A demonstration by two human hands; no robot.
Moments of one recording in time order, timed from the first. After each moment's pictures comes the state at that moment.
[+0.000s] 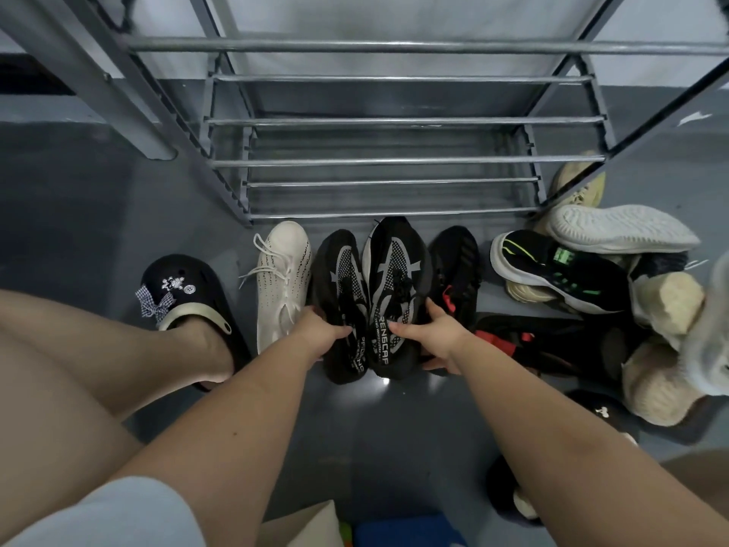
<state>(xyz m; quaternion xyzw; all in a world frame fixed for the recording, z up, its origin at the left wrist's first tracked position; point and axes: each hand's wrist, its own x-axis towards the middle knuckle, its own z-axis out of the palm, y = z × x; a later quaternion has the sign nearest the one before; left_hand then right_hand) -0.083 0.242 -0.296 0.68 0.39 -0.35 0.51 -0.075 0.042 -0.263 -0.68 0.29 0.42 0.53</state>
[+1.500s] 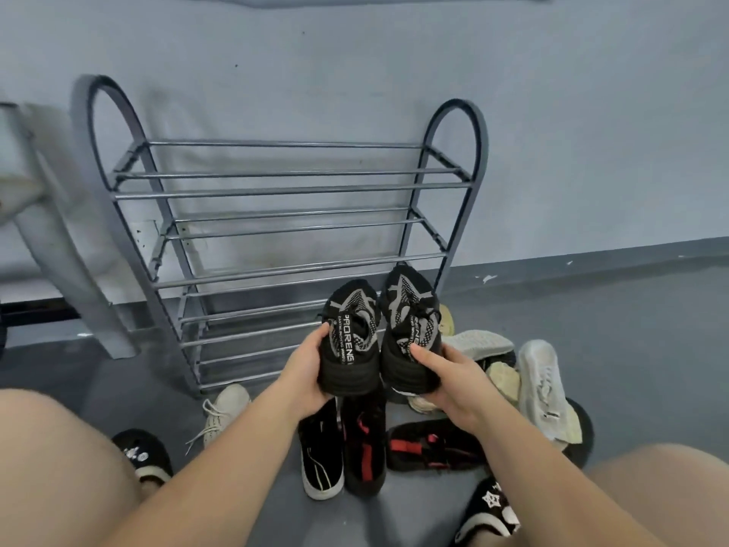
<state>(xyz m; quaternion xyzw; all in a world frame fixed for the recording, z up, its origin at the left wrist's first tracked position) -0.083 0.147 -0.054 0.46 0.19 -0.29 0.82 -0.143 -0.037 -0.028 -0.55 0.19 0.09 0.81</state>
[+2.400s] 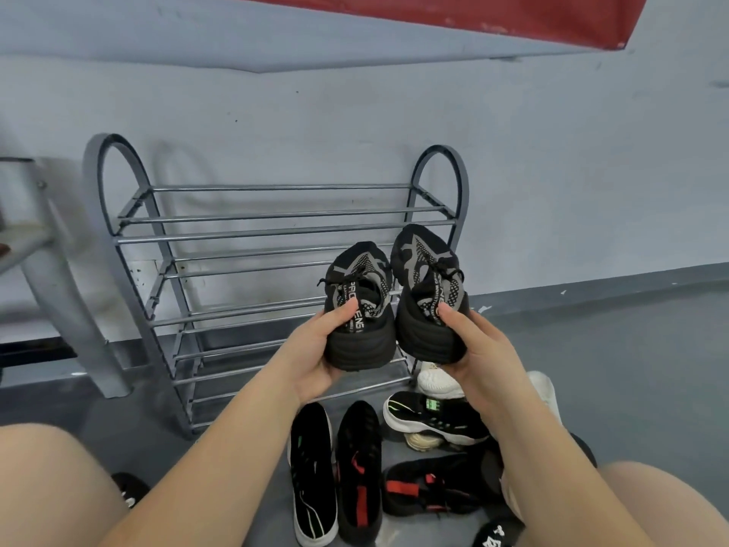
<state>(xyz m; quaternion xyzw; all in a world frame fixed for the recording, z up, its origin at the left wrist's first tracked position) -0.087 0.133 0.043 0.45 -0.01 -0.26 0.85 -0.143 -0.052 0.058 -0.55 0.10 -0.06 0.83</state>
